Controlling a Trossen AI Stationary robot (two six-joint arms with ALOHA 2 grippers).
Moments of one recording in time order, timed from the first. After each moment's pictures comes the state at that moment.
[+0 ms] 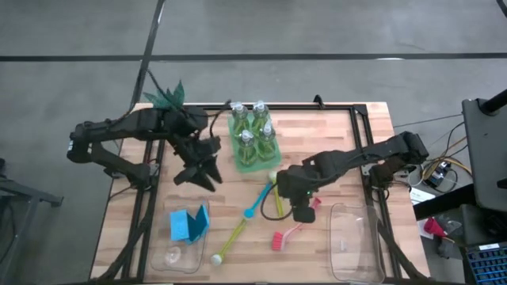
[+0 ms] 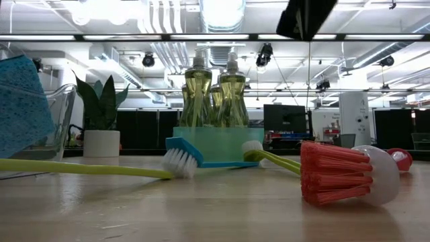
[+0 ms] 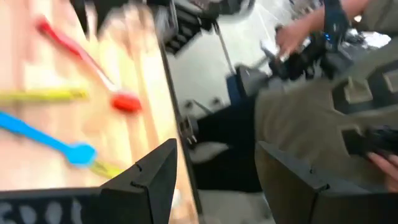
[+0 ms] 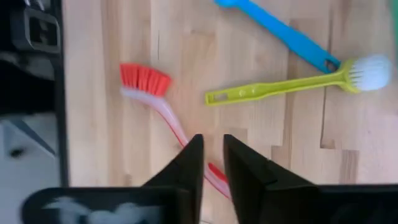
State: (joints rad) left arm 0.06 1.27 1.52 -0.91 0.75 -0.29; right arm 0.24 1.66 1.49 -1.07 -0.17 0.30
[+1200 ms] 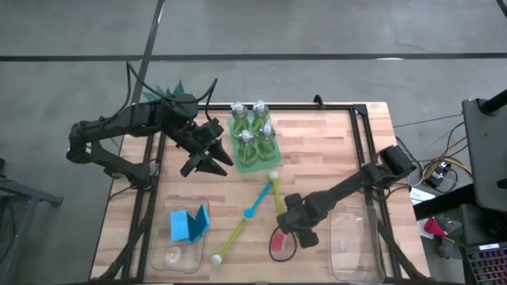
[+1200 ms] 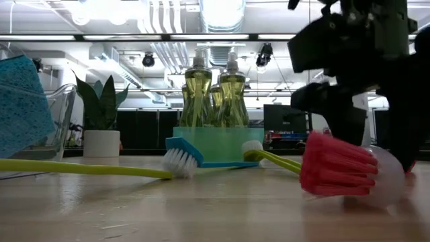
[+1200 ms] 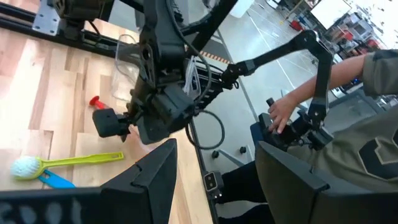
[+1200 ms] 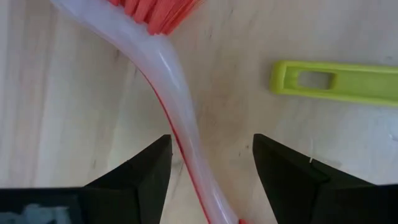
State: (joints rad) left arm 0.09 1.26 1.58 -0.76 0.60 -0.33; right arm 0.44 1.87 1.17 -0.67 -0.05 0.20
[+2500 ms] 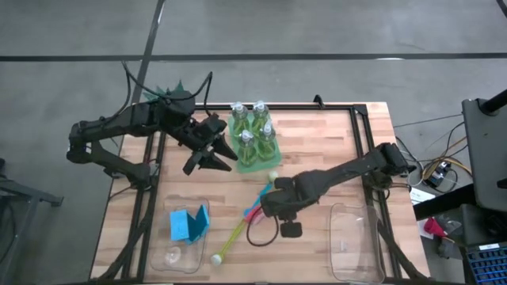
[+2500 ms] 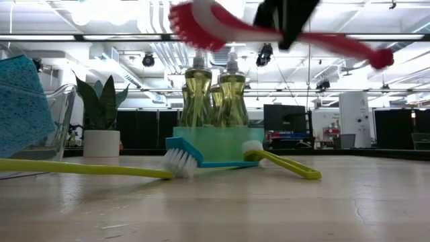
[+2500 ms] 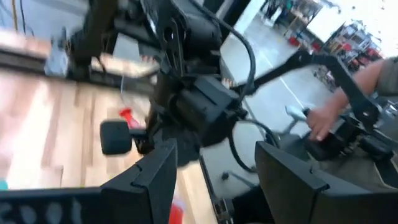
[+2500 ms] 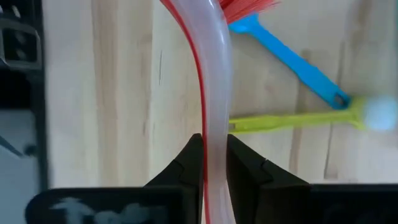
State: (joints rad) left arm 0.09 1.26 1.58 -0.64 0.56 -0.31; right arm 0.33 1.89 1.72 -1.12 -0.05 0.31
